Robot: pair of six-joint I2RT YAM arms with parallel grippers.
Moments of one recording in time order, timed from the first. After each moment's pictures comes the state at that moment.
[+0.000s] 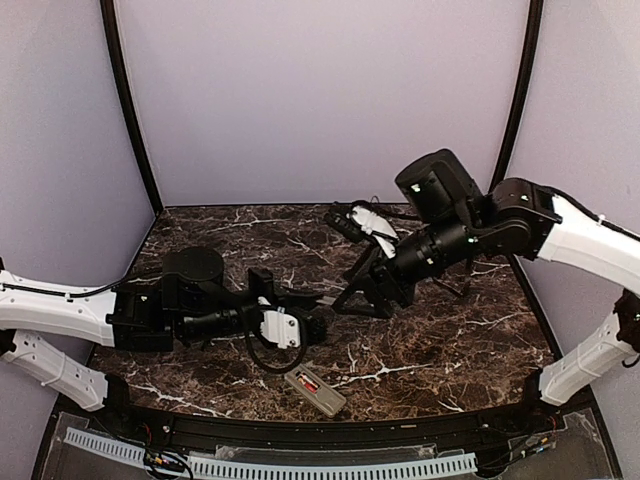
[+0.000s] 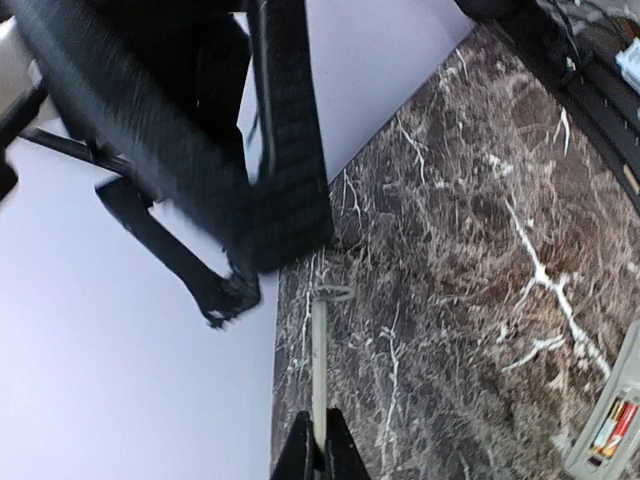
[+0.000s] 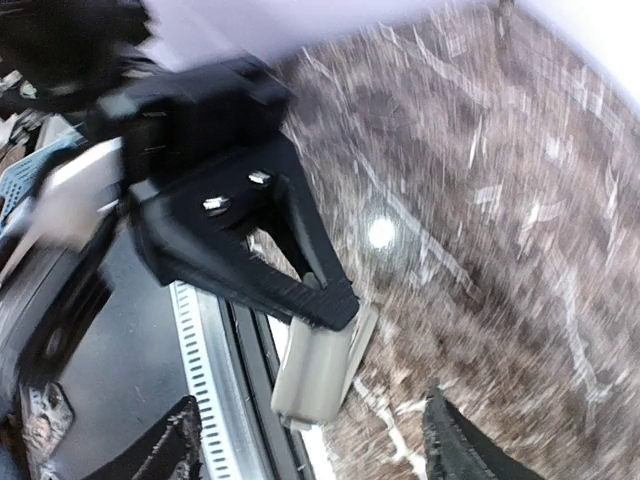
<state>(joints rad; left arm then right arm) -1.27 1.21 0.83 0.13 -0.18 1.09 1.13 1.41 1.48 -0.83 -0.27 0.07</state>
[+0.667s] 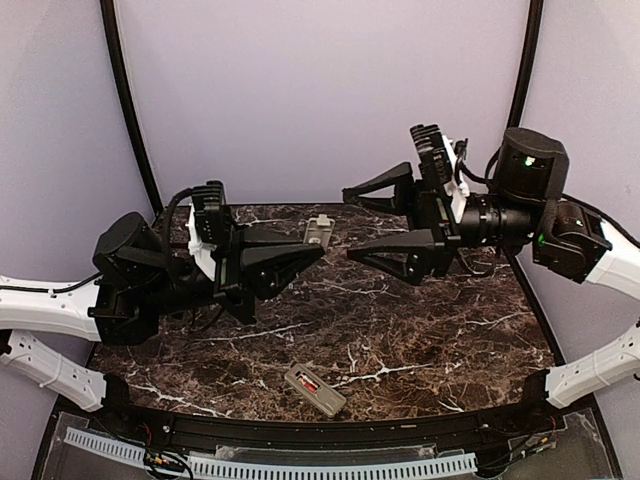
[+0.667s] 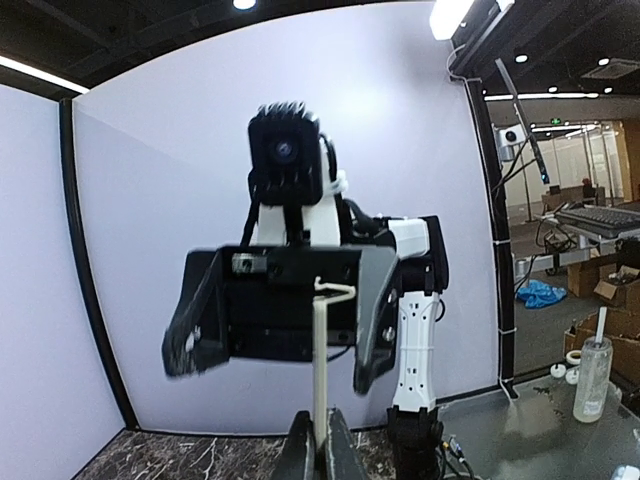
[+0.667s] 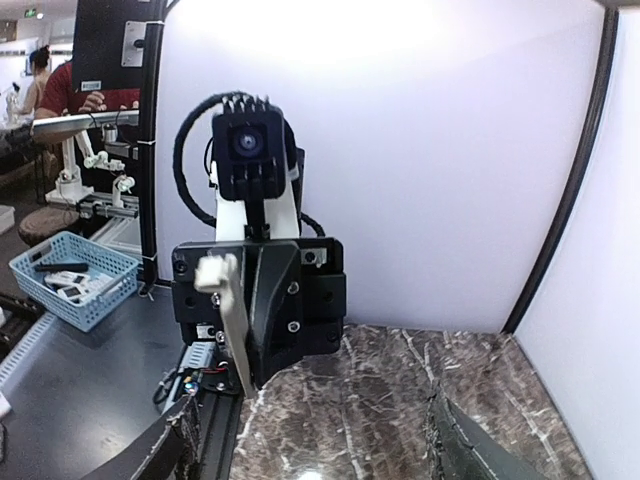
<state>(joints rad) -1.27 1.14 0.87 0.61 0.22 0.10 1.13 1.11 1.26 -0.16 -0.48 -0.22</state>
